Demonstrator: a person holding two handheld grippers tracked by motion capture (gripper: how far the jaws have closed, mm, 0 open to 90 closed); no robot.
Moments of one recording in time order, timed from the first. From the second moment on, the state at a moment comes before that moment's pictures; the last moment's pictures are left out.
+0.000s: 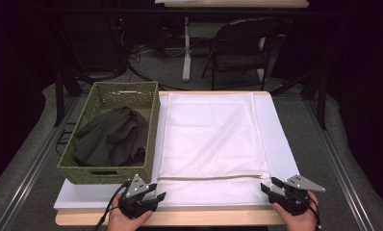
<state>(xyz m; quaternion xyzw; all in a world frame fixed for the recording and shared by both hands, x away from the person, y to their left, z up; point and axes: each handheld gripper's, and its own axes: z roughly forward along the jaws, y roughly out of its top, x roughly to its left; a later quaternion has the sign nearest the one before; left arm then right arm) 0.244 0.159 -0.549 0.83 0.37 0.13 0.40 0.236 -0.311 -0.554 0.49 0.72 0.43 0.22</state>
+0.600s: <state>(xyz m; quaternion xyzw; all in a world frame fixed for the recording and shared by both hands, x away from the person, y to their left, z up) 0.246 0.159 -0.551 0.83 0.39 0.12 0.38 0.232 -0.308 -0.552 0.48 0.73 0.42 0.24</state>
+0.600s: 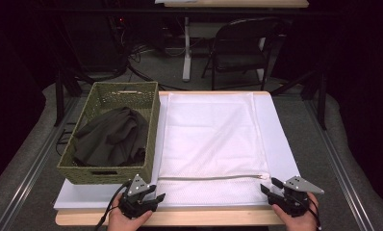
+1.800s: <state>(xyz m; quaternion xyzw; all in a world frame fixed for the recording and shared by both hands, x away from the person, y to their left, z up) 0.250 0.143 -0.559 0.85 0.38 0.14 0.34 0.232 -0.318 -0.564 0.54 0.72 0.40 0.17</state>
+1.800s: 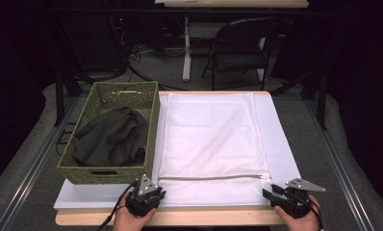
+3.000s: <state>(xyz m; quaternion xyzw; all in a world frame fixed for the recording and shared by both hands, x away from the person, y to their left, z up) 0.238 0.147 -0.550 0.85 0.38 0.11 0.35 0.214 -0.329 -0.548 0.53 0.73 0.40 0.17</state>
